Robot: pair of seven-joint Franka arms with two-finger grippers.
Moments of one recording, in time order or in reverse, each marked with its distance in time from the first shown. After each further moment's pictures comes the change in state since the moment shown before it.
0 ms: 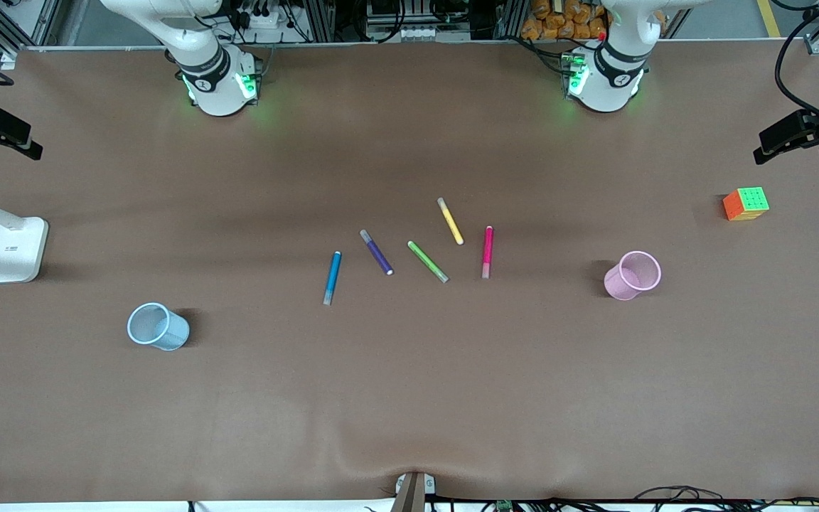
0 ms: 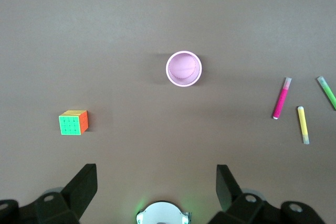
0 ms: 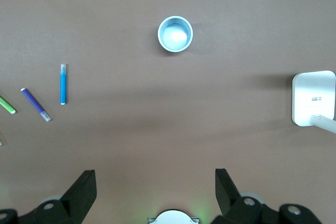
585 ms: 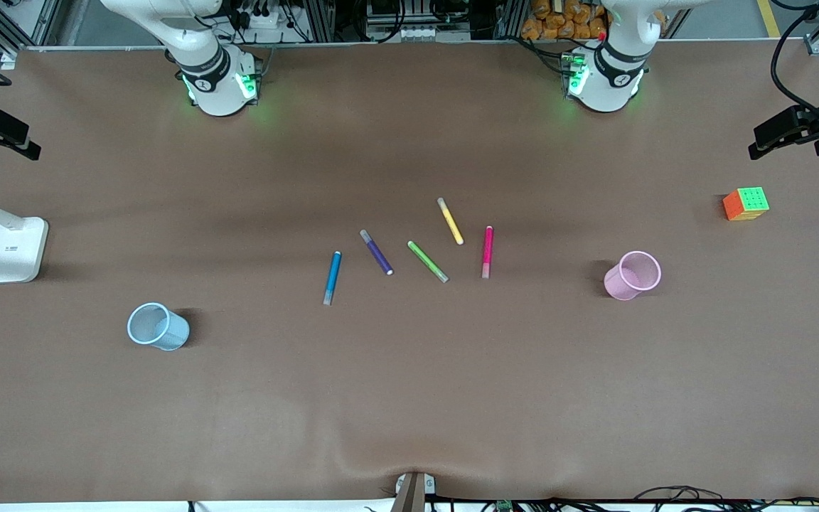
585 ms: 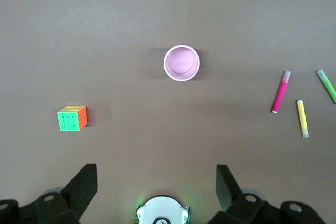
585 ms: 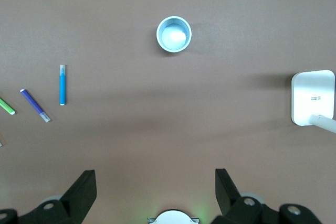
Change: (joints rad) left arm -0.002 0.009 -0.007 0.007 -0.001 -0.023 0.000; right arm -0.003 0.000 -0.003 0.000 0.000 0.001 0.000
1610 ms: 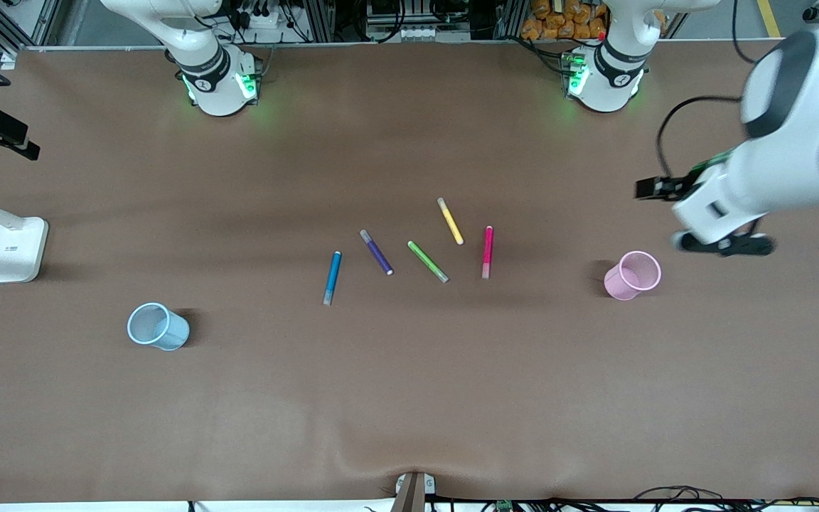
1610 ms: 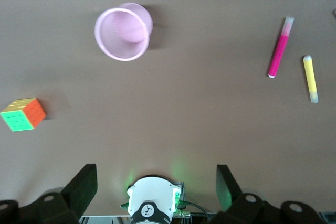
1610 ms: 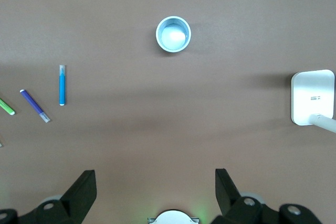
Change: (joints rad) left arm -0.204 0.270 -0.018 -0.010 -0.003 -0.008 -0.071; right arm -0.001 0.000 -0.001 0.000 0.000 0.000 0.000
